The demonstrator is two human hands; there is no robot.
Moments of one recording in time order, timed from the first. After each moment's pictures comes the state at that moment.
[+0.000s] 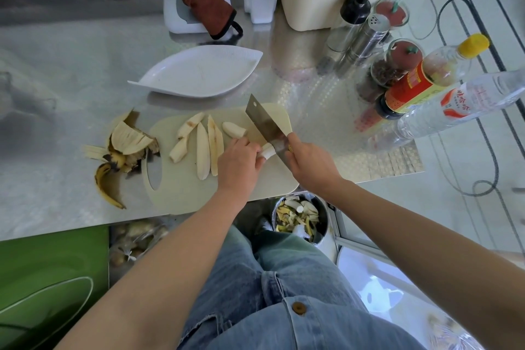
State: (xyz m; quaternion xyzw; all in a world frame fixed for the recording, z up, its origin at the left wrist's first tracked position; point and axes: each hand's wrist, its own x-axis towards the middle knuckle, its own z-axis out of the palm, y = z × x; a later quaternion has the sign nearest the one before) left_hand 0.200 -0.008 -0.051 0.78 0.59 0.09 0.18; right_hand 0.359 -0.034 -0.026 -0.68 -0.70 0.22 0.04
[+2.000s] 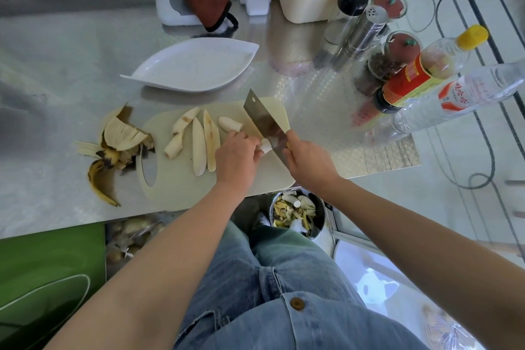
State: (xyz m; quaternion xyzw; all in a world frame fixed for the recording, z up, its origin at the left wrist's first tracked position) left_hand 0.204 -0.005 -0.051 0.78 0.59 0.09 0.17; right_hand 0.356 -0.041 -0.024 -0.69 -0.68 0.23 0.03
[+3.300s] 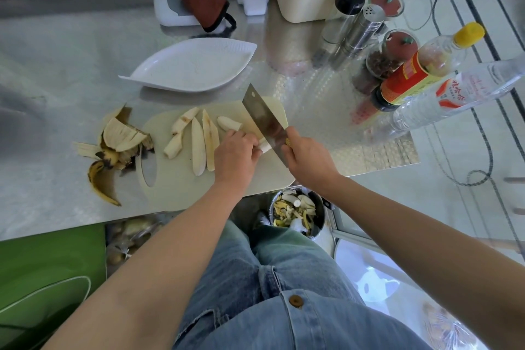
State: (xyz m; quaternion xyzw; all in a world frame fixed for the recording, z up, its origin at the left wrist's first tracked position) left_hand 0.202 -0.004 -0.052 0.78 0.59 0.12 0.18; right_hand 0.355 -0.040 -0.017 -0.70 -0.68 0.24 0.06
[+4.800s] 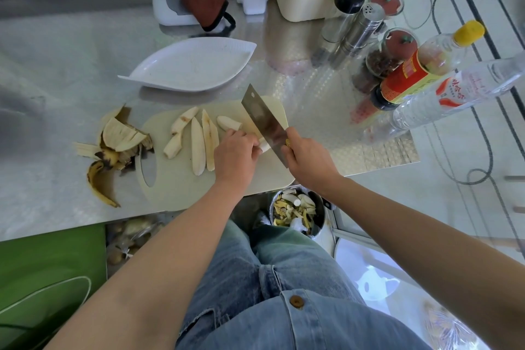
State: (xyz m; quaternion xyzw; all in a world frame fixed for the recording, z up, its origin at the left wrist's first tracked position) left_hand 0.203 -0.004 -0.053 0.77 0.59 0.12 0.18; right_hand 0.355 -0.043 -0.017 -0.69 -0.68 0.23 0.06
